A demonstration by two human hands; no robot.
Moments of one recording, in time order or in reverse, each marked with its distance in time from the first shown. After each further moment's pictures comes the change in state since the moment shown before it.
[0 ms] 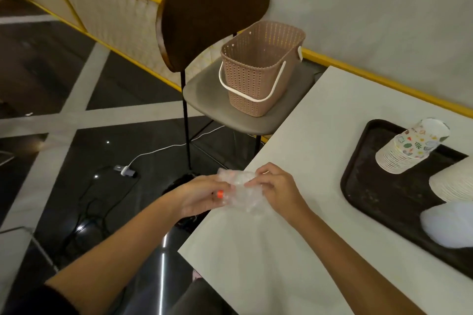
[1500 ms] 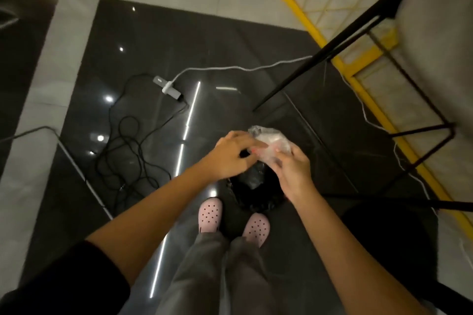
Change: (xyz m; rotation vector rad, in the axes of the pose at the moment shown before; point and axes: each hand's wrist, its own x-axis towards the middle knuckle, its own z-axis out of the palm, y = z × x) left_hand 0.210 -0.028 -0.393 0.847 0.245 0.296; right_hand 0.300 0.063 0.375 0.838 0.107 0.927
